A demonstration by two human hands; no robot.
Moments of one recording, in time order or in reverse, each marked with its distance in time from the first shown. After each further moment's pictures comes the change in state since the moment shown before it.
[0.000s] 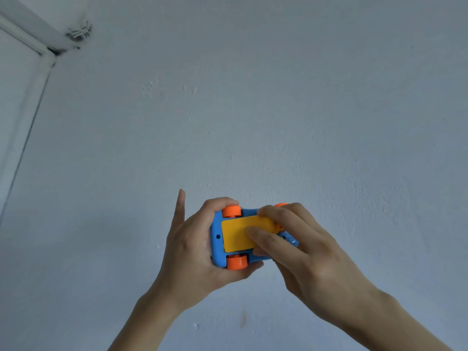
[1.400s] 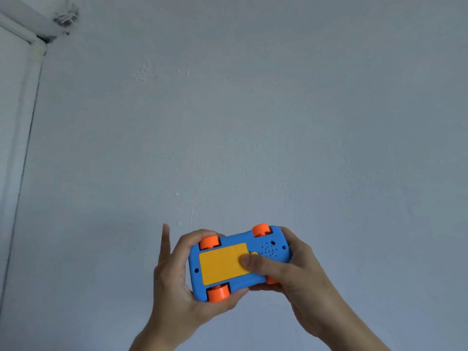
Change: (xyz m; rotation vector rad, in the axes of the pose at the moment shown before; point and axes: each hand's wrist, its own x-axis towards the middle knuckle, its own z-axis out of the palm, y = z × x) left_hand -0.072 0.033 -0.002 -0.112 -0.015 -0.213; right_hand -0.035 -0.052 -0.012 1.428 -0.092 1.350
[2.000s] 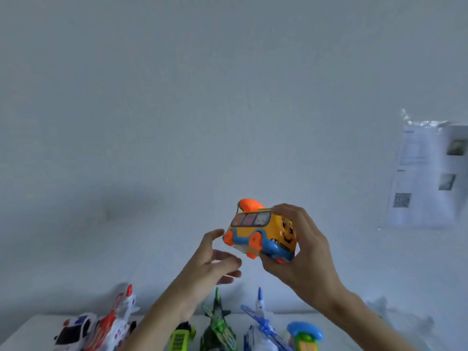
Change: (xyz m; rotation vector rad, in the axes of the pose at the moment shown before) left_hand -0.082 0.128 0.249 -0.680 -0.739 -0.973; right_hand -0.177 0.031 -0.246 -0.921 0.408 -0.312
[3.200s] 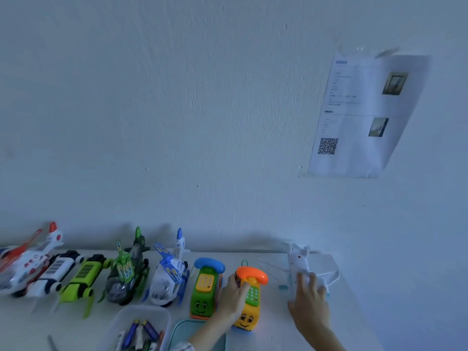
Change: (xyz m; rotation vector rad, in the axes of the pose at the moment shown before) left_hand 0.057 -0.211 0.324 0.118 0.037 -0.422; right_hand -0.251 0.268 -0.135 -0.844 -0.576 0.899
